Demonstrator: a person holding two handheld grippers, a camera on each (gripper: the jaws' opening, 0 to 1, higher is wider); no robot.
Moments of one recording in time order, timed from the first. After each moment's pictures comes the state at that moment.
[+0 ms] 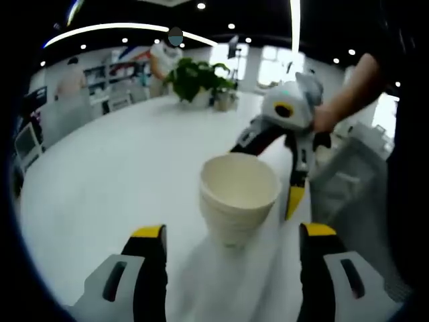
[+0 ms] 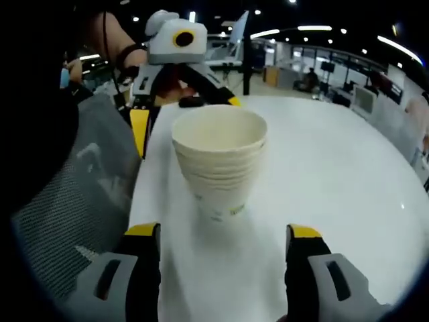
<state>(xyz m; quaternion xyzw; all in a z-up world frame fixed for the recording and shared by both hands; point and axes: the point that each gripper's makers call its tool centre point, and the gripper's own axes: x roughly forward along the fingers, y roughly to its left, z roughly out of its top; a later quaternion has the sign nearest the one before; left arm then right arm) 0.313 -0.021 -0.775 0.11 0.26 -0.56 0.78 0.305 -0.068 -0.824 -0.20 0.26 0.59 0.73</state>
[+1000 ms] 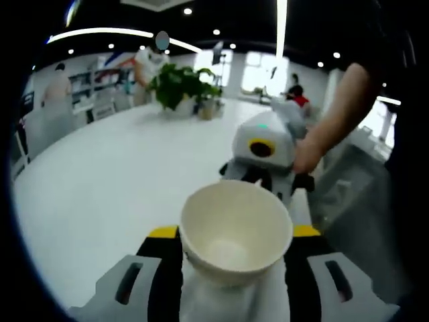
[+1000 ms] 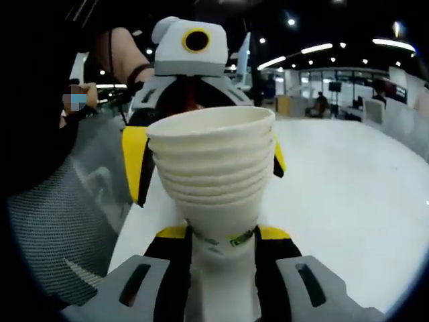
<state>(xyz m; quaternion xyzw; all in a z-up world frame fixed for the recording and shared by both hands) 0.322 -0.061 -0.779 0.09 0.24 -0.60 0.76 0.314 -0.032 -0.837 -0.11 0.20 0.64 0.73</state>
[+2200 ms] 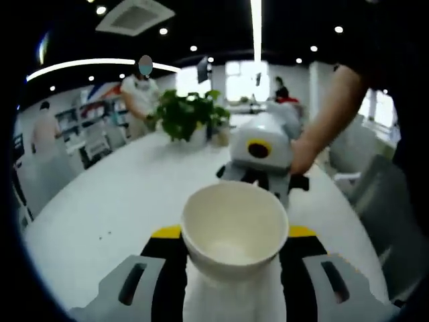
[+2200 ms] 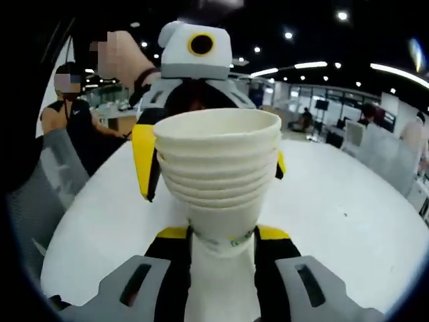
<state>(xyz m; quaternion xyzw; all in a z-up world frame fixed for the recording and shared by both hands) 0.504 -0.080 -0.732 0.13 0.16 -0.64 0.74 0.506 -0.053 -0.793 -0.16 0.15 0.60 0.77</state>
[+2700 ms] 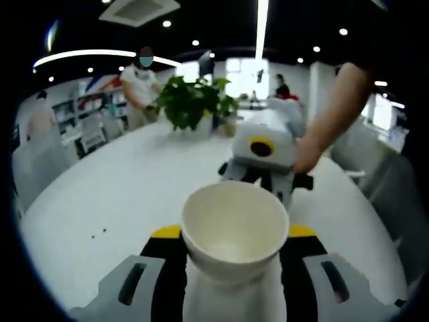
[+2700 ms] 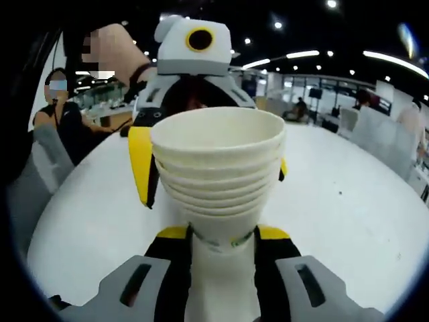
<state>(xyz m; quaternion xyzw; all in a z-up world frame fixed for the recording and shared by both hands) 0.534 -0.093 -0.773 0.13 0.18 -0.65 0.73 0.539 -0.065 -0.833 -0.16 0.18 0.58 0.77</state>
